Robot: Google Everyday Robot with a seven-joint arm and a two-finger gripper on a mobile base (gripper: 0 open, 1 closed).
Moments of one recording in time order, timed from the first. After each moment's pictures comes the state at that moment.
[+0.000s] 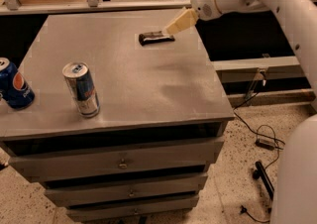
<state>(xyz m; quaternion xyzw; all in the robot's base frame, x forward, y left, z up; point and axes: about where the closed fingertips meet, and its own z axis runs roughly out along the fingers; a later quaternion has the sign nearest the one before) 0.759 -0.060 0.940 -0.51 0.68 0.18 0.49</state>
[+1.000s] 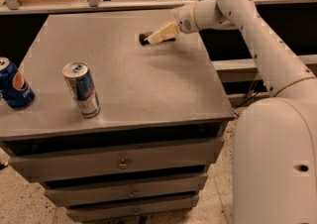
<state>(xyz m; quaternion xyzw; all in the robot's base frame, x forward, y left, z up) 0.820 -0.020 0.868 -0.46 0.70 0.25 0.48</state>
